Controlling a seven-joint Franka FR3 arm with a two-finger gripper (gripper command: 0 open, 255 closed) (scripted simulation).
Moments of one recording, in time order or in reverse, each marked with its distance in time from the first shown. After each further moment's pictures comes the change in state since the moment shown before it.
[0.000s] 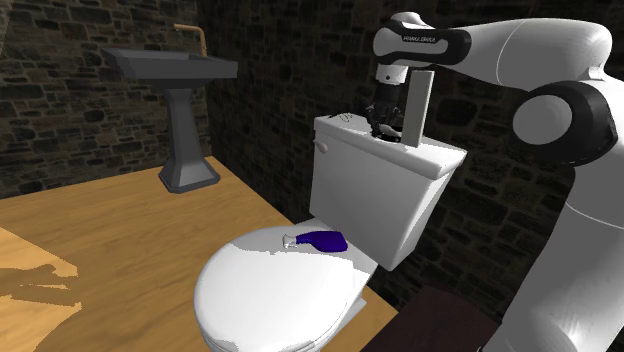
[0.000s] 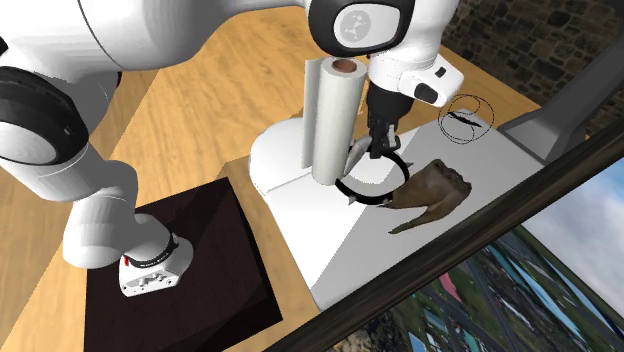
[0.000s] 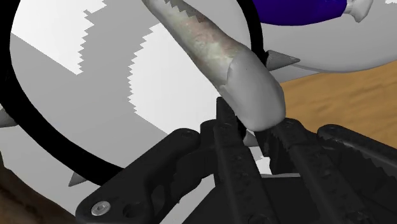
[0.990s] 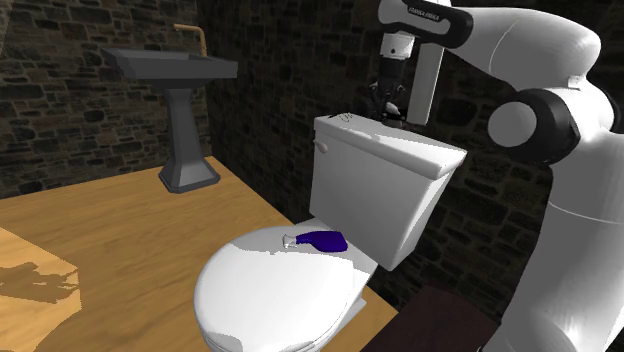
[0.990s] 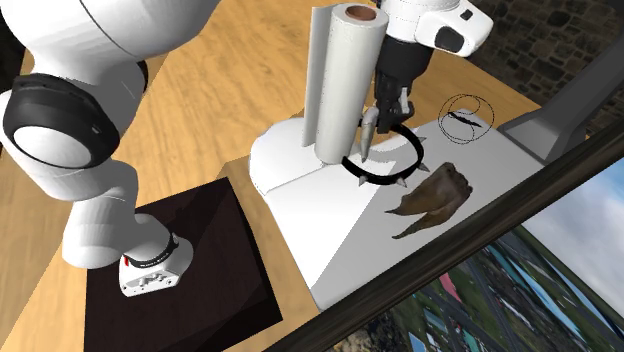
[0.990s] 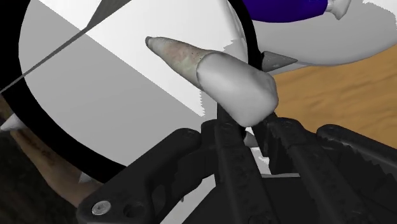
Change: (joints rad) arm -0.012 0.106 -0.002 0.335 0.017 -0.234 -0.006
